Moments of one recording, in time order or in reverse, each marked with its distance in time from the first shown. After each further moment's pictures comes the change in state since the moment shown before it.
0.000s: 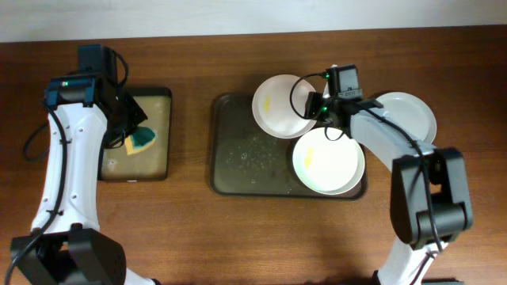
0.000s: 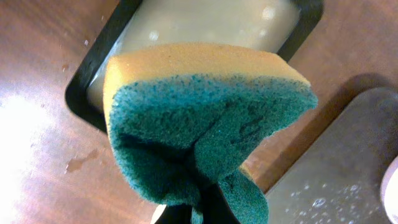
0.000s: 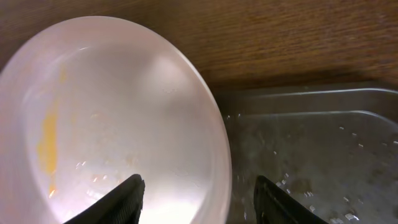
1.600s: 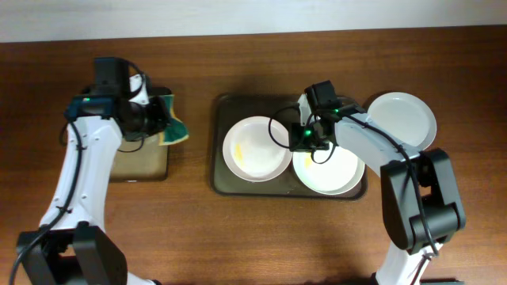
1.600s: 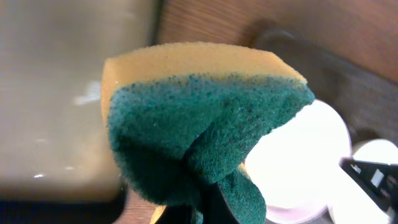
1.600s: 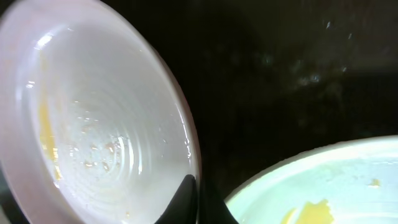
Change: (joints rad) left arm -0.042 -0.038 -0.219 0.311 0.342 0.272; right arm 0.096 -0.017 -0.022 -0.305 -0.284 -0.102
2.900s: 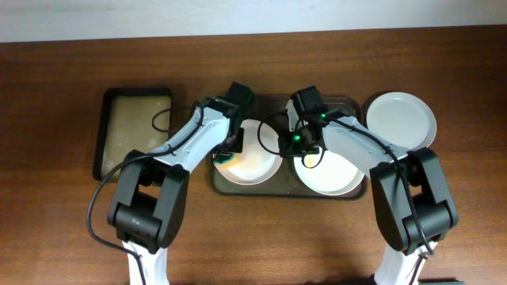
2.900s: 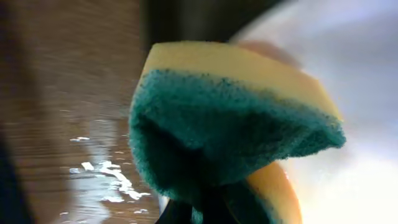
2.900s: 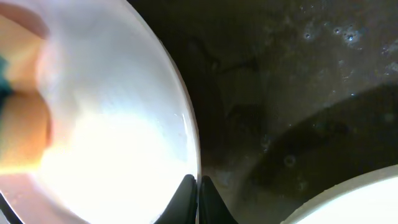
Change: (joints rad) left arm -0.480 0.393 0.066 0.021 -0.489 -0.073; right arm 0.065 0.013 0.000 0.005 0.023 0.013
